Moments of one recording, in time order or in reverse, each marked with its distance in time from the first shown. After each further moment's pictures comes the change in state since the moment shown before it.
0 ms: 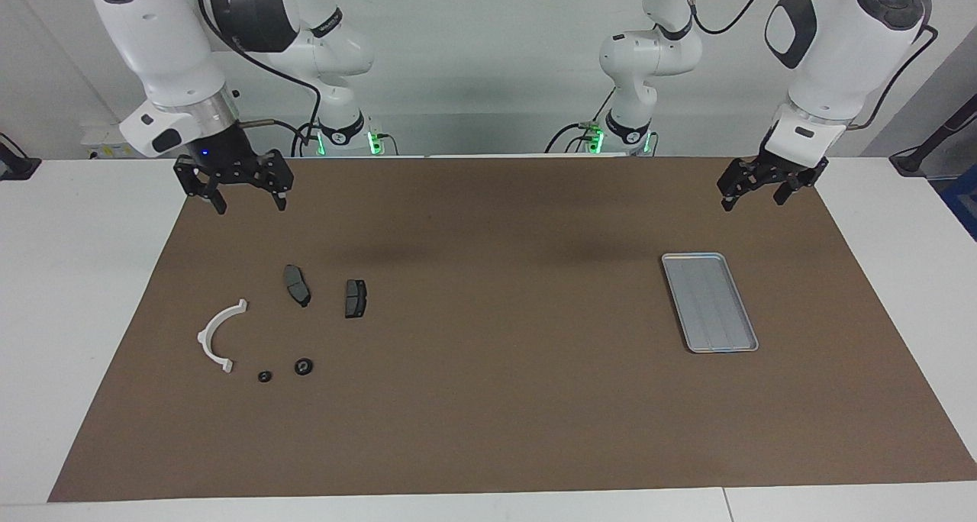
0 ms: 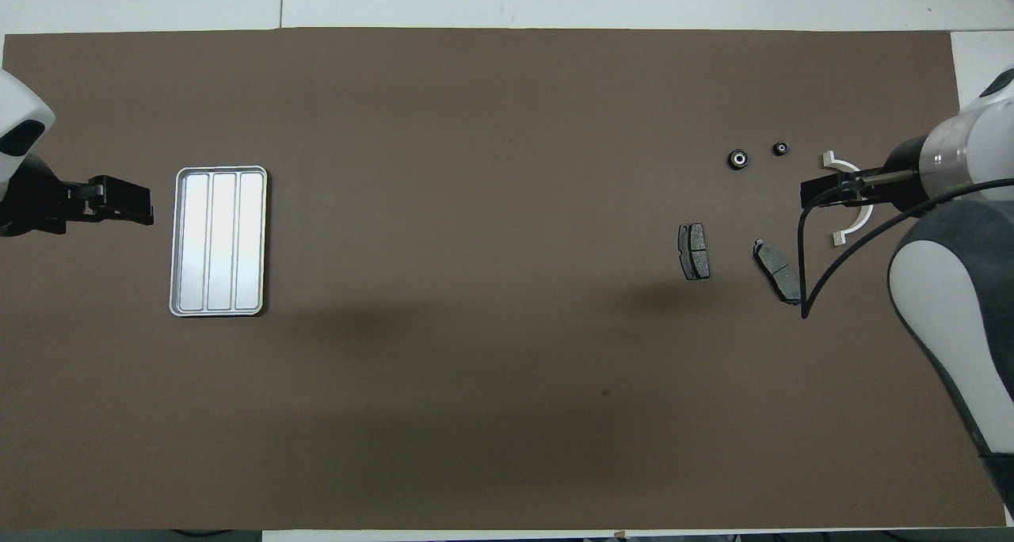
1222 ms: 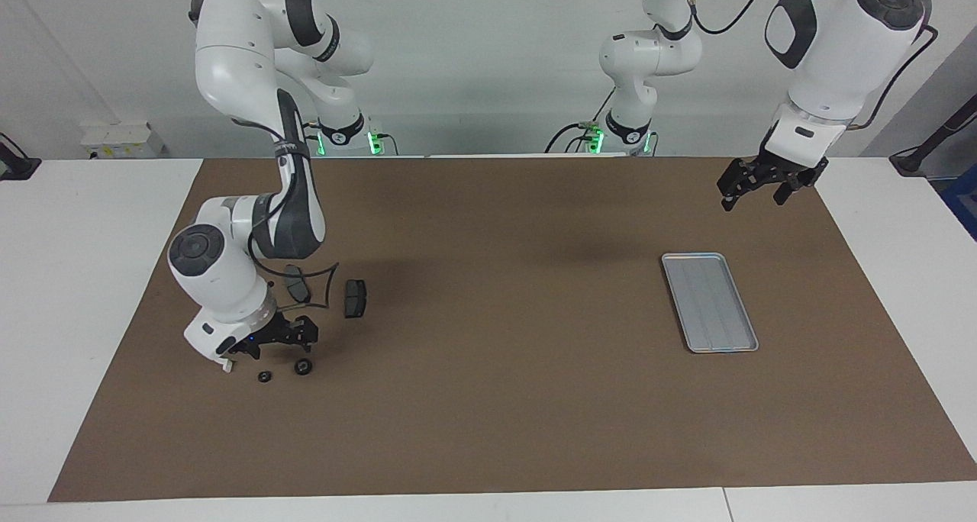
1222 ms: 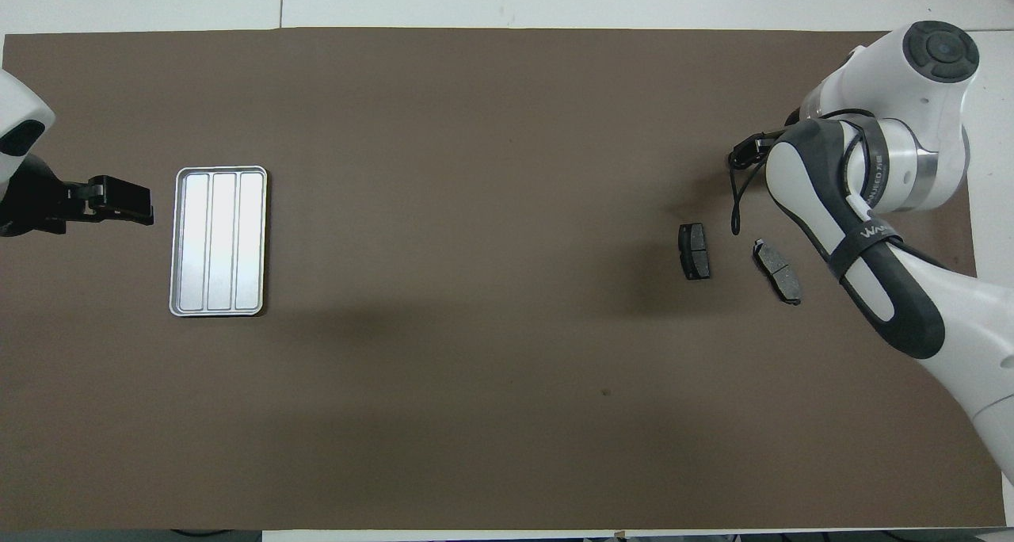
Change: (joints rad) left arm 0.000 0.000 0.000 0.000 0.000 0.000 0.000; right arm -0.003 0.575 -0.006 0.305 -0.054 0.169 -0.056
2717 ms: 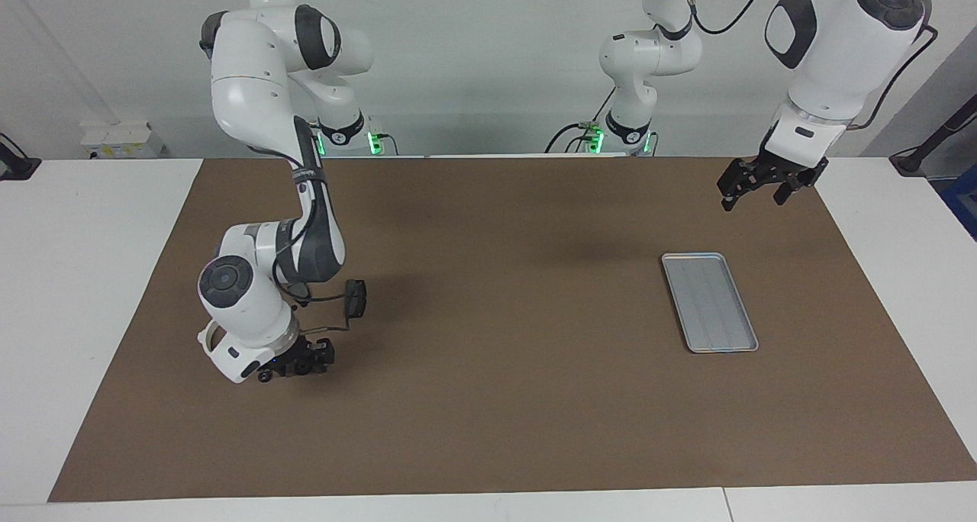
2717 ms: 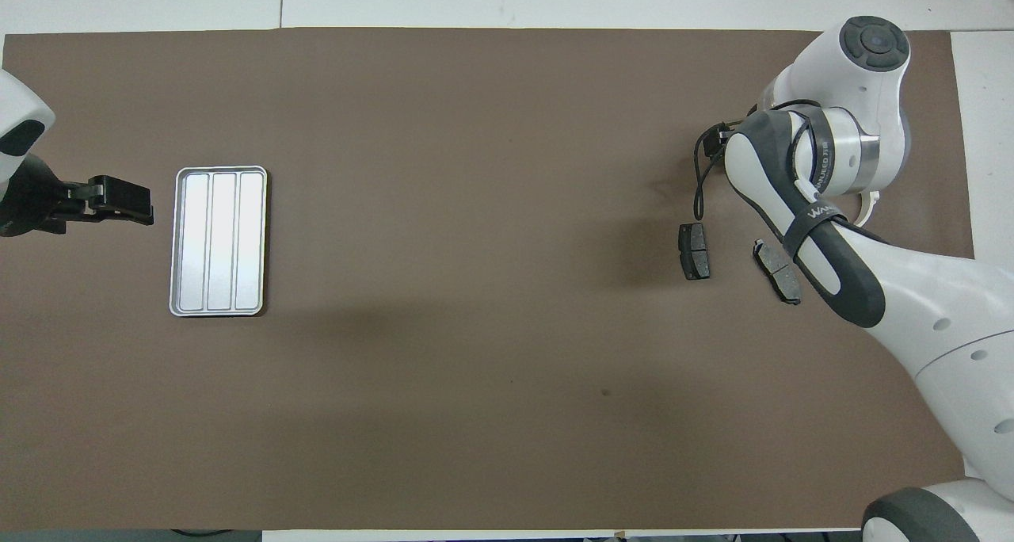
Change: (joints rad) left arm 0.000 0.000 0.000 0.000 0.000 0.000 0.000; right arm 0.034 0.090 -0.004 0.085 -0.001 -0.010 0.071
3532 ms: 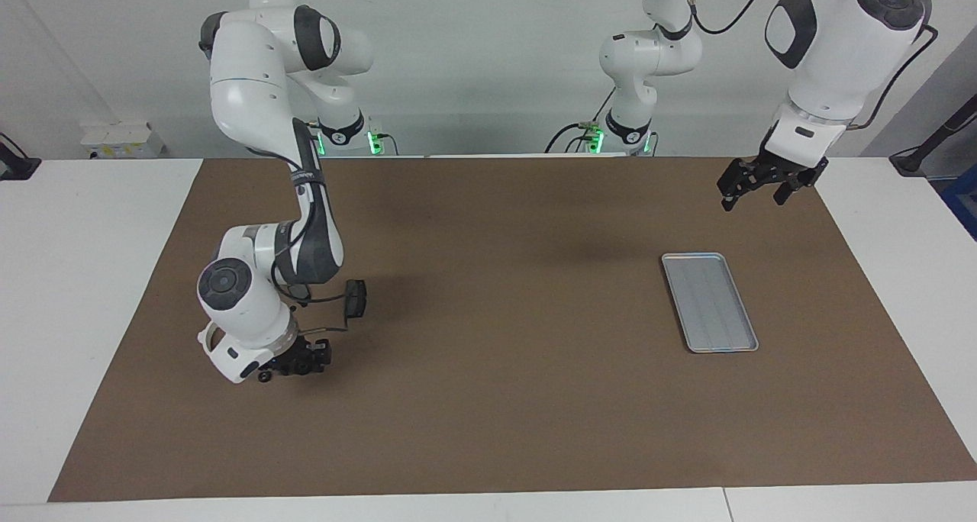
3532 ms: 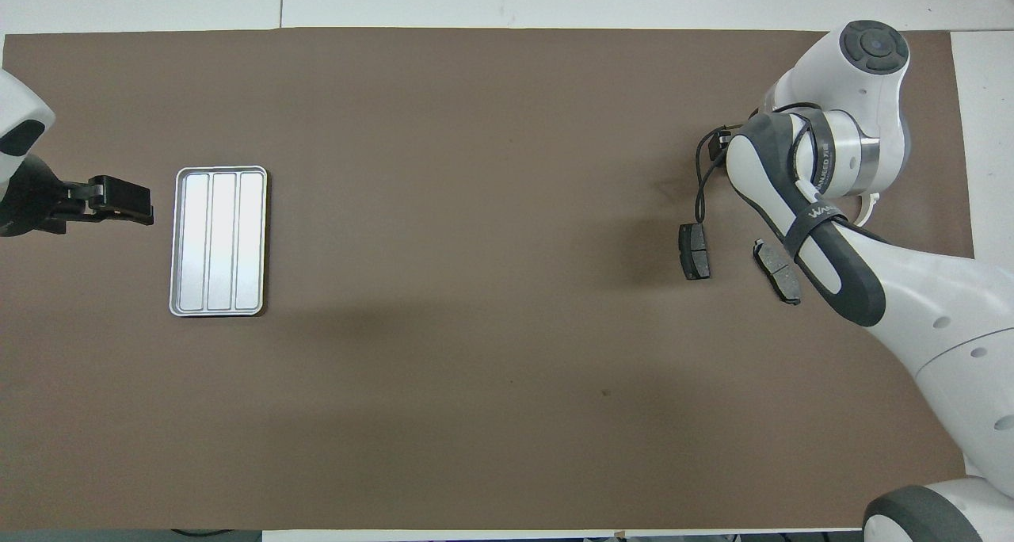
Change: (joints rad) left arm 0.000 0.000 0.000 0.000 0.000 0.000 0.000; right arm -0.009 -0.005 0.000 -0.007 0.000 -0.004 0.001
